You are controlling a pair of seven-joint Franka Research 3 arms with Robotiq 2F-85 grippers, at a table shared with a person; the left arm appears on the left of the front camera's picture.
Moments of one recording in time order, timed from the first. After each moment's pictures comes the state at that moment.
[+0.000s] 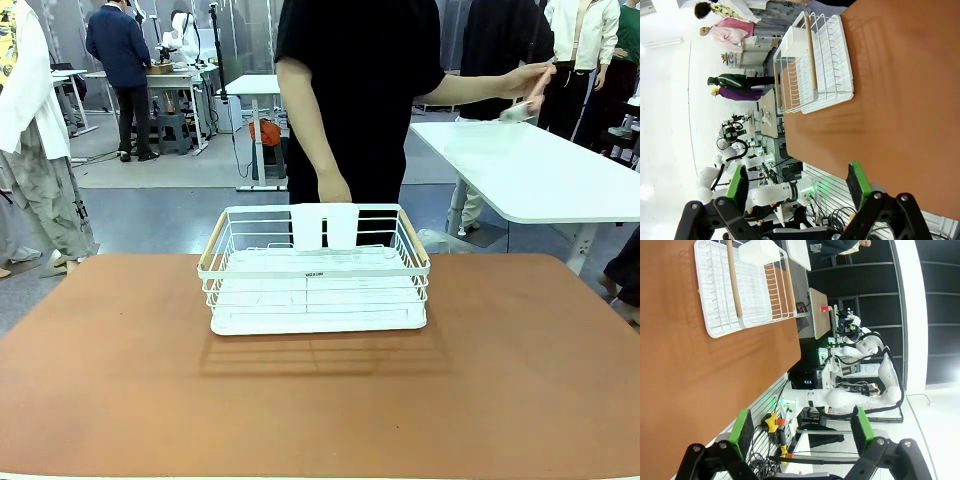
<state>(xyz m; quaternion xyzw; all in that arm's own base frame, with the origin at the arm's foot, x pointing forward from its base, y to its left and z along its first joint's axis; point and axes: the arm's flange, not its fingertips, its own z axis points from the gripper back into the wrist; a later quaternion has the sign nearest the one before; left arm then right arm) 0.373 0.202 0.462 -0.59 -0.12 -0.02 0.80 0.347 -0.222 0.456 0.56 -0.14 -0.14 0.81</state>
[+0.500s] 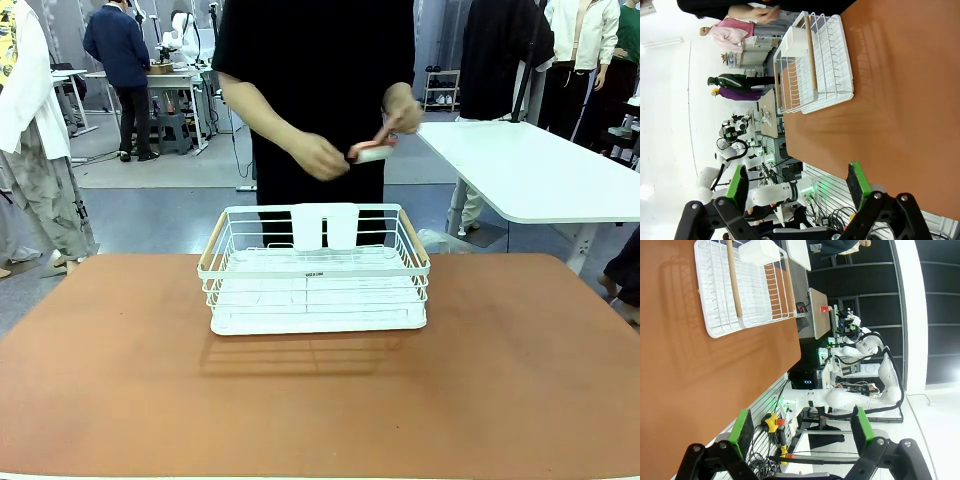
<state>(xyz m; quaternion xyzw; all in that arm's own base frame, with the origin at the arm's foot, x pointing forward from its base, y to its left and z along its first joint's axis) 0.373 0.202 0.462 -0.59 -0.12 -0.02 0.80 0.347 -0.222 0.456 0.56 -0.14 -0.14 0.81</state>
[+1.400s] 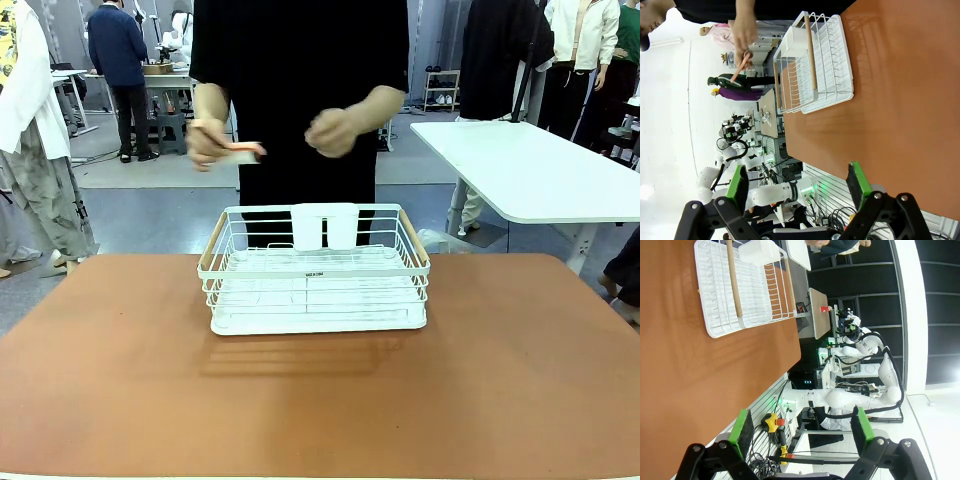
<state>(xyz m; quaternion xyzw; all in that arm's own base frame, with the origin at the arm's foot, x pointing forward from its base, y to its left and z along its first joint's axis) 0.373 0.202 0.462 -0.59 -0.12 -0.02 0.80 0.347 -0.222 0.456 0.56 -0.14 -0.14 0.81</state>
